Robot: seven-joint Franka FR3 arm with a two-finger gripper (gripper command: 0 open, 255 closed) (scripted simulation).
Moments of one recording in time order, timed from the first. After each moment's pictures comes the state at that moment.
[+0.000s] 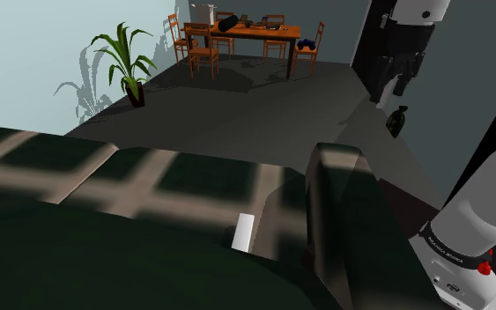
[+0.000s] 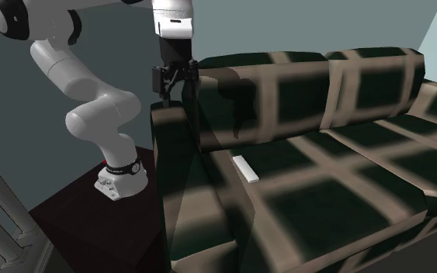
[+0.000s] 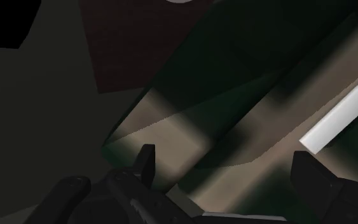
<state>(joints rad) -0.02 -0.81 0.03 -2.42 0.03 1.54 0.17</state>
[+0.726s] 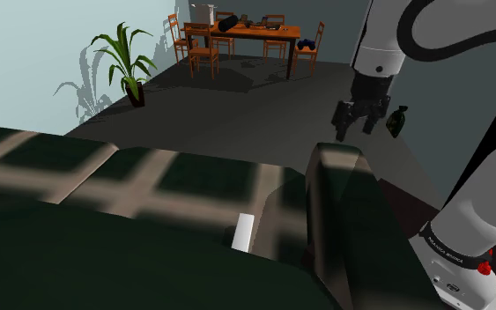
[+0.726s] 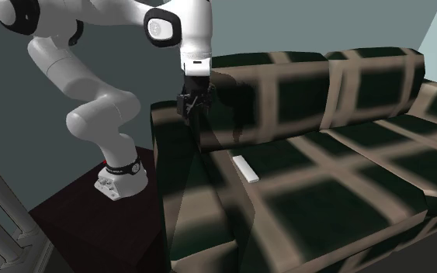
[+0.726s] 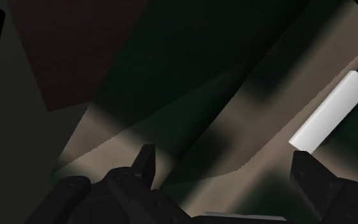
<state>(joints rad) 0.02 -0.78 0.21 -2.61 0.17 1.80 0.40</state>
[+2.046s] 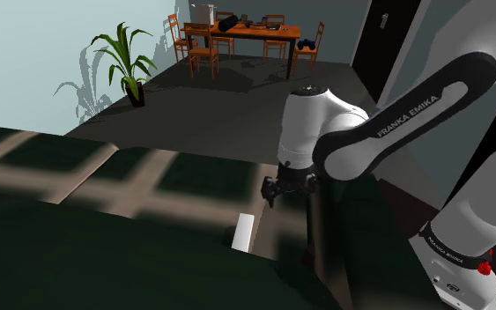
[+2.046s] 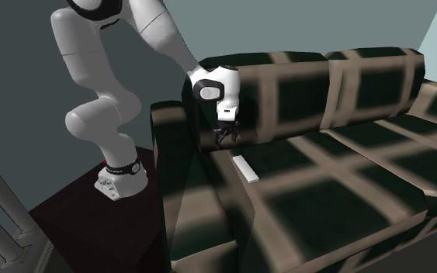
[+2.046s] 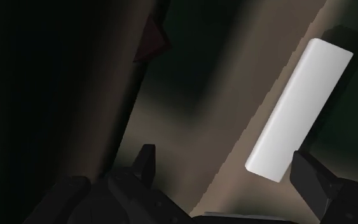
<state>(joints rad) -0.03 -0.12 0.68 -2.61 0.16 2.50 1.02</state>
